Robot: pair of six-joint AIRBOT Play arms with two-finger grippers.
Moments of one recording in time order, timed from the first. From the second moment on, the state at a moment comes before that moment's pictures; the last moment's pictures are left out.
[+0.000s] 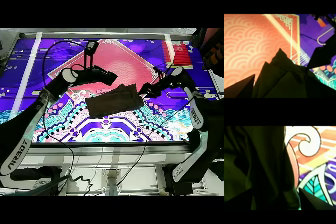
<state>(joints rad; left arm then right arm) -0.42 -1.50 1.38 0.73 -0.58 -0.88 -0.08 -1.96 1.61 -0.86 1.33 1.28</state>
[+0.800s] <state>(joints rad) -0.39 -1.50 1.38 0.73 -0.64 -0.88 0.12 -2.09 1.61 -0.62 1.34 1.17</state>
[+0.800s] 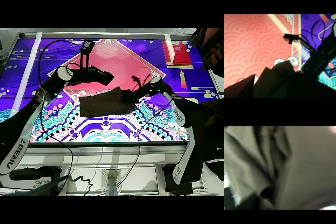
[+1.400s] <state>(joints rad) -0.19 -1.36 1.38 1.61 -1.12 -1.20 -0.06 -1.67 1.80 -0.61 1.37 1.24</state>
